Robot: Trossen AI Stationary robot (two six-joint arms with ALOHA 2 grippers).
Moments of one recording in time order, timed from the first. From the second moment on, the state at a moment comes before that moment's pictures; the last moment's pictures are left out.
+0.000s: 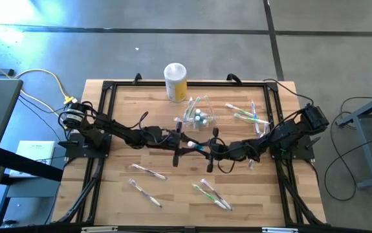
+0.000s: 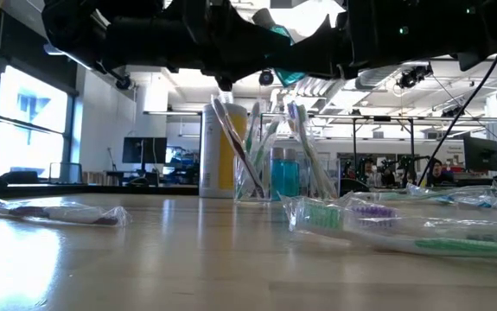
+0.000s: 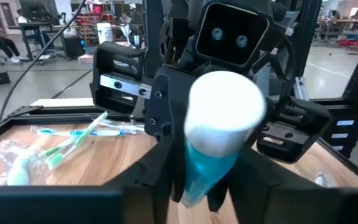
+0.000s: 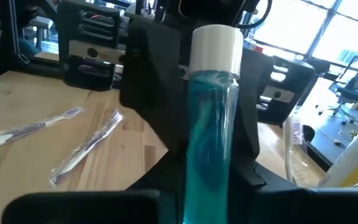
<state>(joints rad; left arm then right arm) -0.12 1.69 0.74 0.98 -0.04 0.00 0.30 1.63 0.61 0.93 0.49 -0.17</state>
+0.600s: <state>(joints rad) -0.12 1.58 0.75 0.66 -0.05 0.00 0.28 1.62 0.62 0.77 0.42 -0.03</state>
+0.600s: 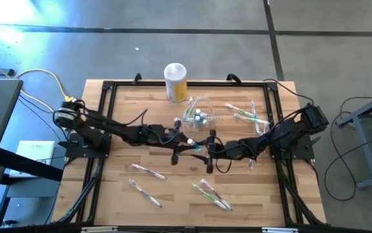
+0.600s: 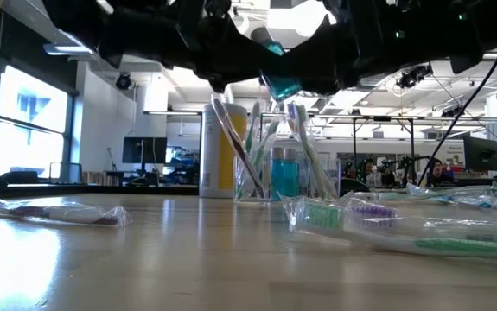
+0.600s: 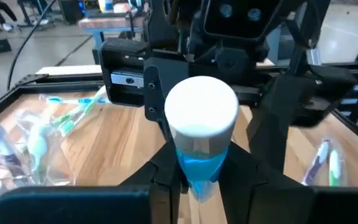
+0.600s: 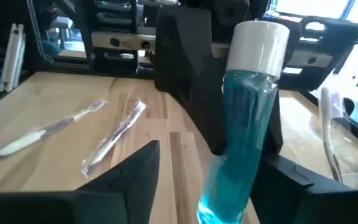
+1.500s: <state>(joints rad) -0.14 1.67 1.08 -0.05 0.01 -0.05 0.27 1.51 0.61 0.66 0.31 0.08</state>
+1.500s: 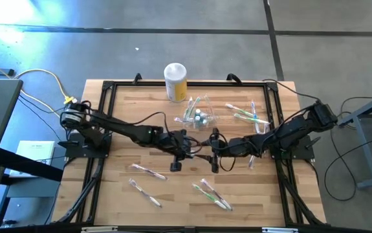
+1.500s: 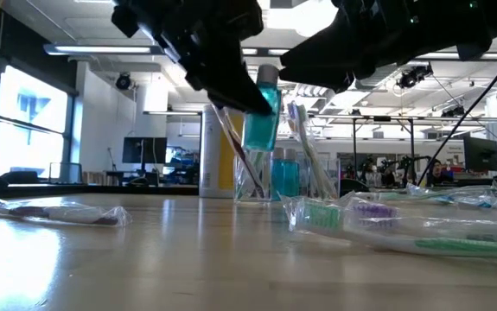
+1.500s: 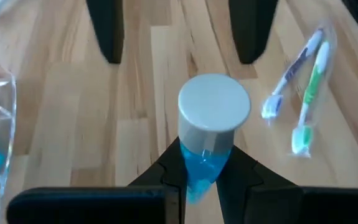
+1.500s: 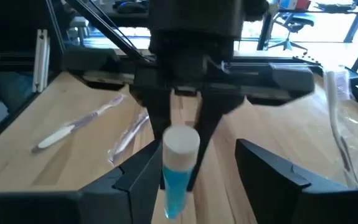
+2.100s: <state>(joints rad) -0.14 1.69 1.12 -0.01 -0.06 -0.03 0.25 1.51 0.61 0.67 0.23 0.11</state>
